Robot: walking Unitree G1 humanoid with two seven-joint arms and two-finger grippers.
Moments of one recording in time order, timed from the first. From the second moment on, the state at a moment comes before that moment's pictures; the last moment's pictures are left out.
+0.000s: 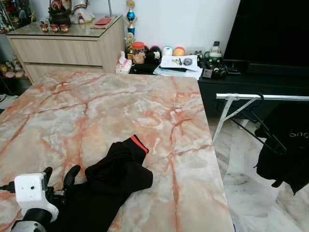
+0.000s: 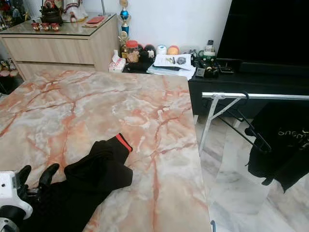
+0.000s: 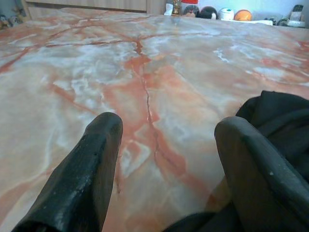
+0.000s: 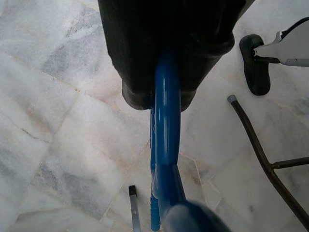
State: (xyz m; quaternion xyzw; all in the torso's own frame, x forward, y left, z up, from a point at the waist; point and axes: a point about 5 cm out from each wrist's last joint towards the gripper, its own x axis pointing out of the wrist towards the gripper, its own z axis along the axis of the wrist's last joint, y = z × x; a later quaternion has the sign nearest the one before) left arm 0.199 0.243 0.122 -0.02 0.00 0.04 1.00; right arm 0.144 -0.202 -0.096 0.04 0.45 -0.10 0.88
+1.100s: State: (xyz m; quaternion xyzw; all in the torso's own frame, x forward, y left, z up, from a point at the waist) left arm 0.218 0.237 0.115 0.01 -0.01 0.02 1.00; right arm 0.143 -0.200 -0.097 0.03 0.46 -0.09 0.88
